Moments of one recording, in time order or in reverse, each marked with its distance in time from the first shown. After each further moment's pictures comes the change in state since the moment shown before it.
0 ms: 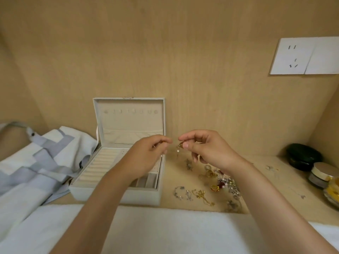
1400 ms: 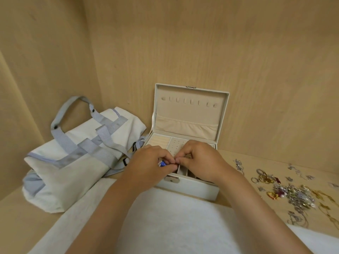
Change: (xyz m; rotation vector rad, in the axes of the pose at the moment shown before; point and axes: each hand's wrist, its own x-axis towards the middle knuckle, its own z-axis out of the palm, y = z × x) left_hand -0.086 -0.082 -0.089 0.367 0.149 -0.032; right_hand 0.041 0.014 0.162 -0.724 -0.216 -0.175
